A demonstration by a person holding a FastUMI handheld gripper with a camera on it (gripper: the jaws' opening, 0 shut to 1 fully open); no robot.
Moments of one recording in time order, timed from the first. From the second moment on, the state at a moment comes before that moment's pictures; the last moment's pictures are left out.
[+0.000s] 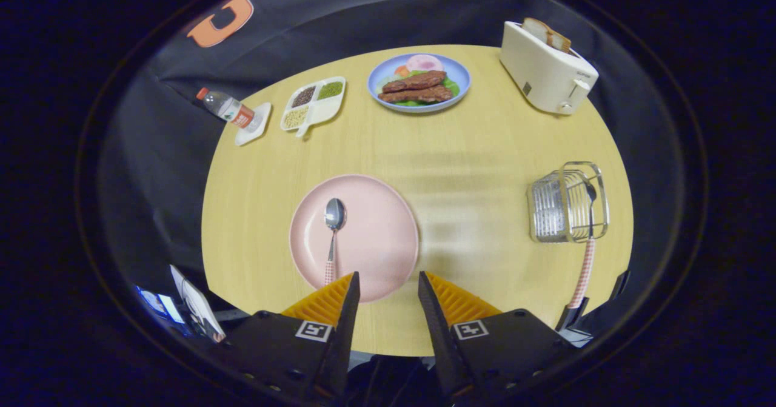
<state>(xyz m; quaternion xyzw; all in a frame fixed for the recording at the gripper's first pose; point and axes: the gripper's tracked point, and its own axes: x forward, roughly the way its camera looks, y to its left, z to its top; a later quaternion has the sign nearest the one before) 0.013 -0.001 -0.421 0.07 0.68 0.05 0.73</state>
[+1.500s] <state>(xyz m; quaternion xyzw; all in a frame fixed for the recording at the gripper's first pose) -0.022 0.061 -0.491 0.06 0.67 0.02 0.74</state>
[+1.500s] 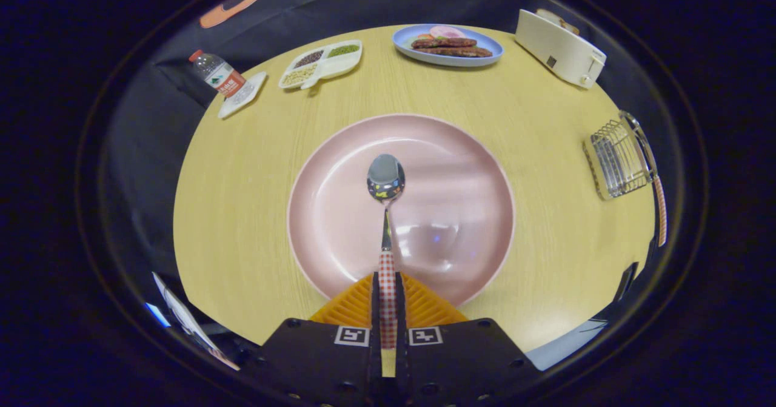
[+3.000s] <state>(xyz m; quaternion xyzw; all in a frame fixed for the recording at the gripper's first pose) 0.003 -0.236 -0.373 0.11 0.63 0.00 0.77</state>
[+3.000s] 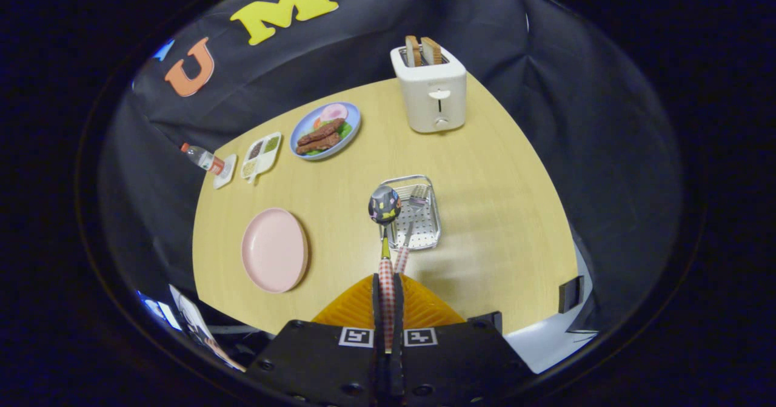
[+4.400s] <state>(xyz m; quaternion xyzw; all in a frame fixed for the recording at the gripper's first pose) 0.043 -0.245 -0.391 0.14 0.64 0.01 0.76</state>
